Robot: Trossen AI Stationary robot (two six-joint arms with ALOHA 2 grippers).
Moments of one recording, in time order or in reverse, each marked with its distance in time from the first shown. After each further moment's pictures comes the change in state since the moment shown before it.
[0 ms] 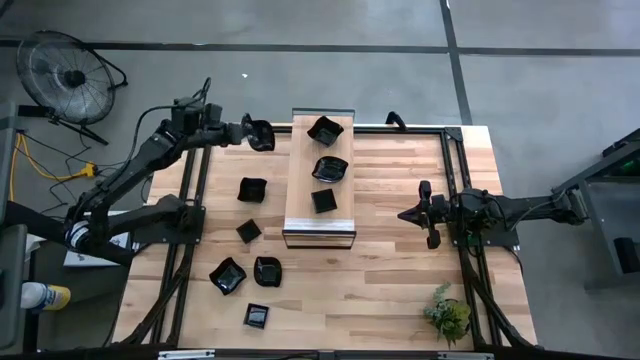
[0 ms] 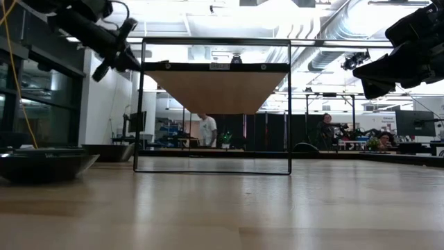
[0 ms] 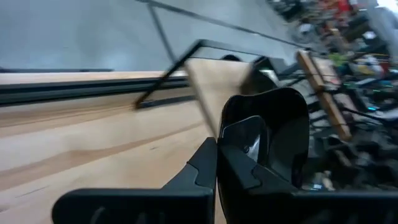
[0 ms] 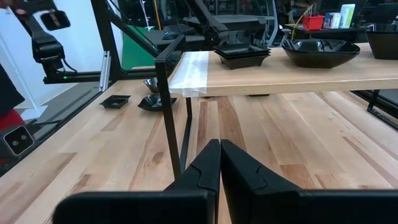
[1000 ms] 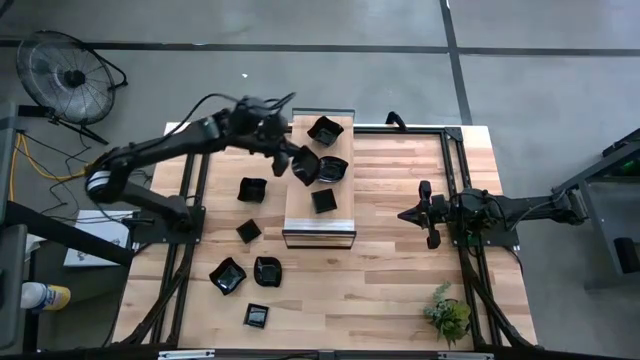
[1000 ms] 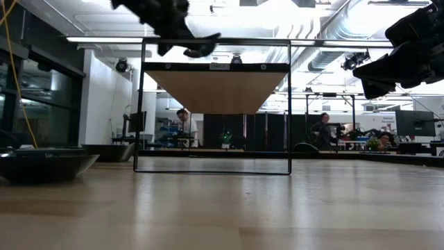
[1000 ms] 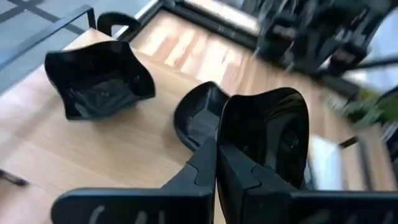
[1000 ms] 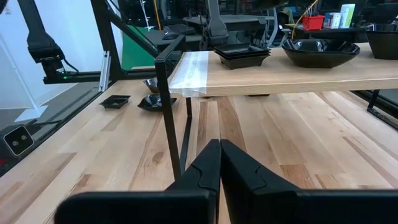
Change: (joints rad) left arm -0.526 0.439 0.469 -0.148 -0.132 0.478; right arm 0.000 0.000 0.000 0.000 0.000 0.000
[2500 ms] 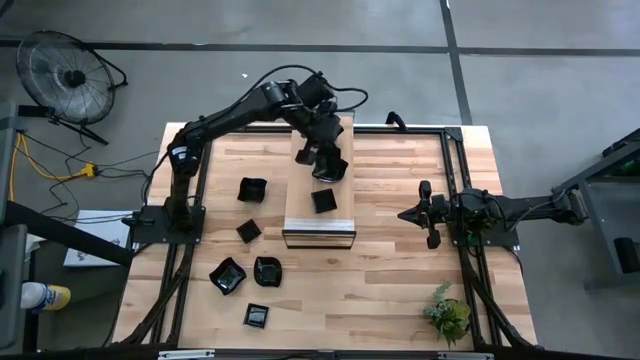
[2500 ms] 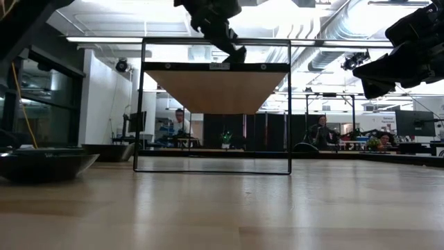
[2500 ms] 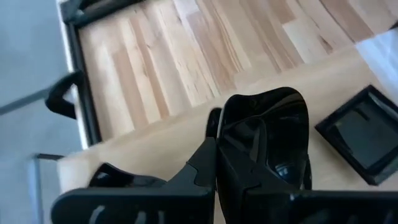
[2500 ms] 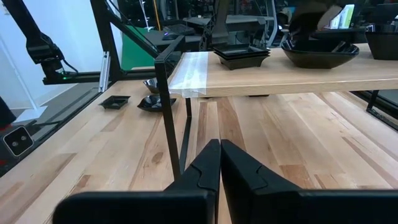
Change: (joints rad) left arm -0.018 0.663 0.928 -0.632 0.071 0.890; right arm 0.000 0.000 0.000 0.006 0.000 0.000
